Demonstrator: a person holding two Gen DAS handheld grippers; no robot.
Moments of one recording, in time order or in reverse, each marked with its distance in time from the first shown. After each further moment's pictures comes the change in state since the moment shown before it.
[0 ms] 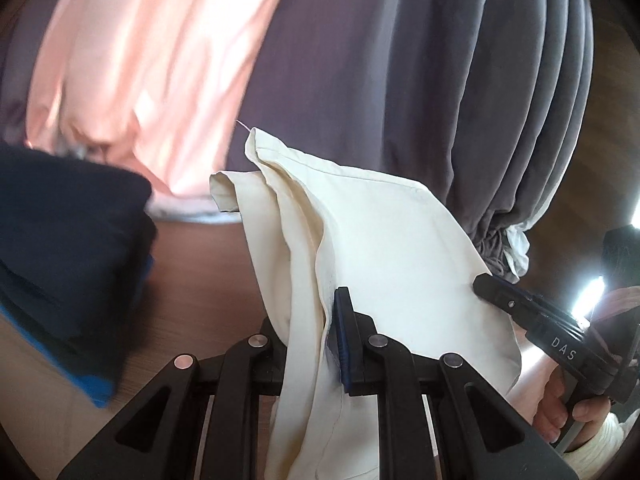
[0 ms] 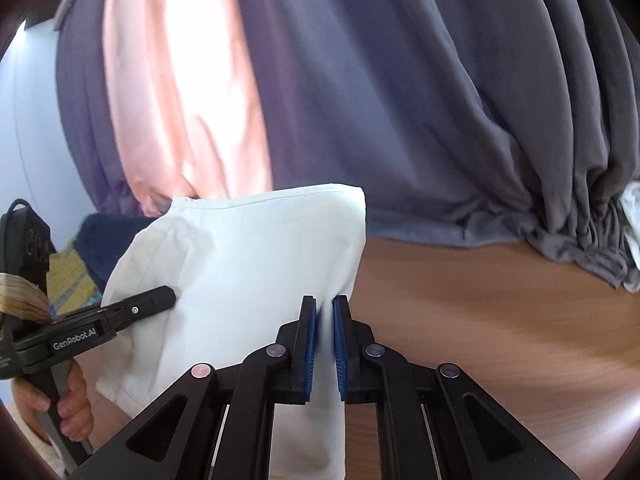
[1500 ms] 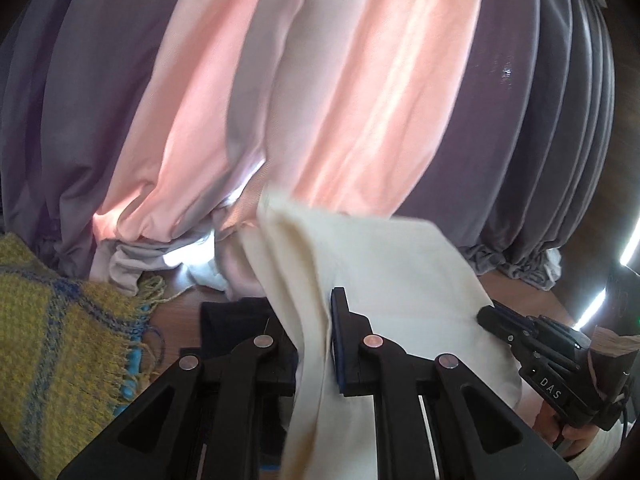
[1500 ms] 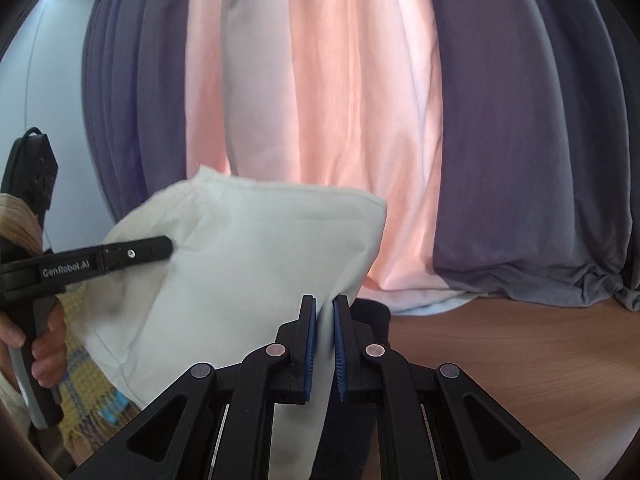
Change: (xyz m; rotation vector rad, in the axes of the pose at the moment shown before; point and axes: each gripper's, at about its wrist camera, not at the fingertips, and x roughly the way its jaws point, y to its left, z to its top) left arm -0.066 0.308 0.135 0.092 -0.007 0.009; right arm 0.125 0.284 0.056 -0.059 -0.089 -0.027
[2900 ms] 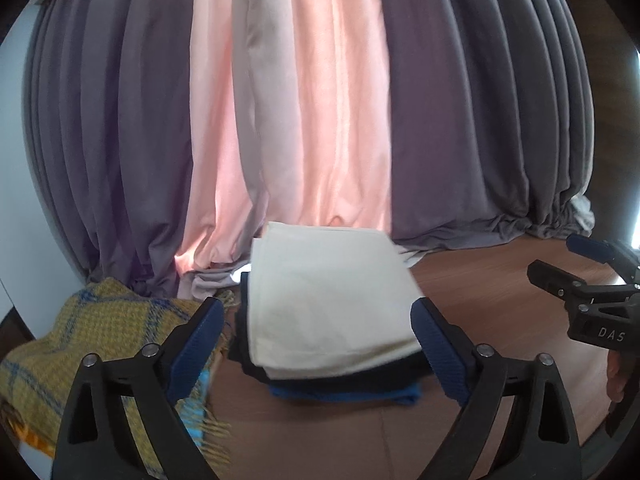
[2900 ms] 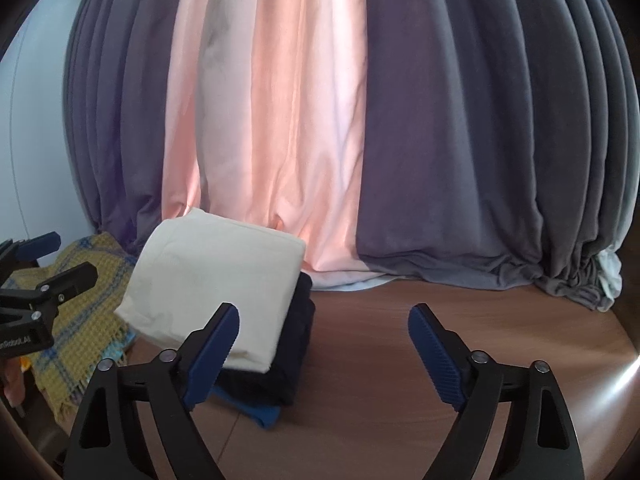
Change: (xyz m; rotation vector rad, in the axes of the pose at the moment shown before) left arm -0.138 -0.137 -0.069 0.217 -0.119 0.292; right arm -0.148 -0.013 -0.005 -0.013 -0.004 -0.185
